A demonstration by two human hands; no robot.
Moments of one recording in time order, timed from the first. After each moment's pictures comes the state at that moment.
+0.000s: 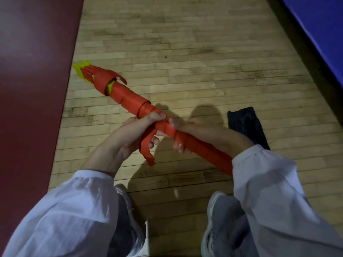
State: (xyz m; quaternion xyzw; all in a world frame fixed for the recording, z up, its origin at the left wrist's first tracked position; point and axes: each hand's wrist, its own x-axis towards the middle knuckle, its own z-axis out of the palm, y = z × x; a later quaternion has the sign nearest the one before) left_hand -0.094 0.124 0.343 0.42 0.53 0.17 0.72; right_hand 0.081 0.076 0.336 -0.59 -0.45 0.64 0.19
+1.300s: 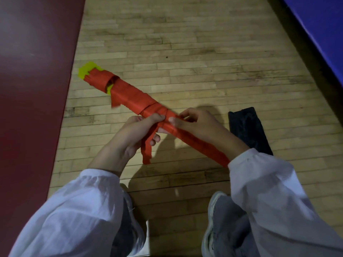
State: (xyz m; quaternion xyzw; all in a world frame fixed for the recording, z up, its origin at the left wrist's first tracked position) left_hand -0.092 0.122 0.342 0.41 0.54 0.20 0.71; right_hand 0.076 0.082 0.330 -0.69 -0.51 0.47 0.24
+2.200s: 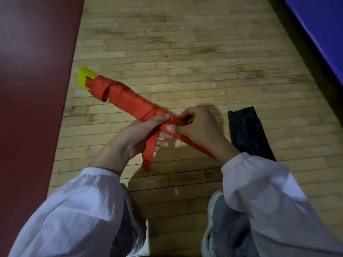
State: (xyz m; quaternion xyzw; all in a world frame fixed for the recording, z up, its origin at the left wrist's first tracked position) left_hand -0.091 0.125 0.332 0.40 0.53 0.13 0.74; right_hand 0.066 0.079 0.319 -0.72 -0.52 0.35 0.30
